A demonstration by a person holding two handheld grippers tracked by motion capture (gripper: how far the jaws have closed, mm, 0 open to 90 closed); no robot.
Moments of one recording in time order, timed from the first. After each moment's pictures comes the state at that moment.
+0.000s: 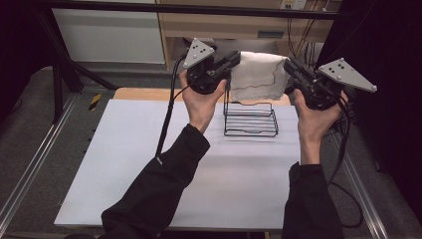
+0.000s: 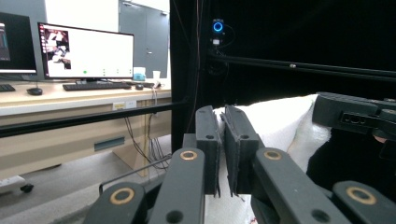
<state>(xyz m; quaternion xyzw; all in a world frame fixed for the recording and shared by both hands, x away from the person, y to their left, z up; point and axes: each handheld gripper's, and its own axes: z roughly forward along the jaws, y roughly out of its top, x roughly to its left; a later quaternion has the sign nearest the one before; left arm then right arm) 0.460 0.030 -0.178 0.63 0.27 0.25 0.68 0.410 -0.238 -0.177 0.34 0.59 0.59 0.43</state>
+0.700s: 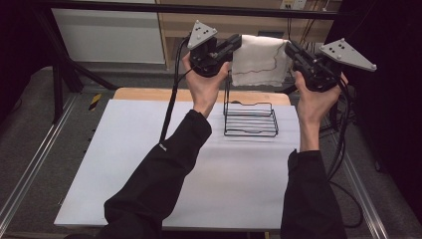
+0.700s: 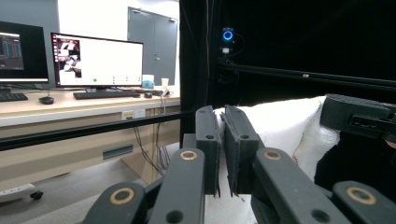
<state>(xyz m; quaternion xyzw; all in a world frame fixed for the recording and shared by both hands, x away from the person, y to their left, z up) 0.491 0.025 -0.159 0.62 0.28 0.26 0.68 0.441 -0.239 -0.157 0.34 0.59 0.59 0.43</state>
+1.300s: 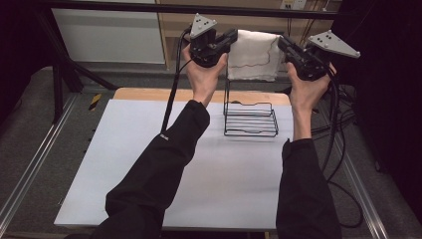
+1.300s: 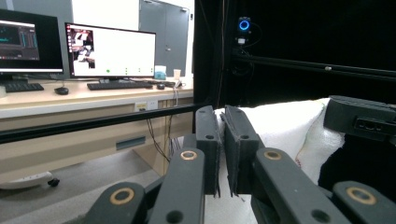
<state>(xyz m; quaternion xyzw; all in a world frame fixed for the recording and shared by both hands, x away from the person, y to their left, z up) 0.525 0.026 -0.162 0.63 0.30 0.26 0.66 0.481 -0.234 -0.163 0.35 0.60 0.59 0.42</state>
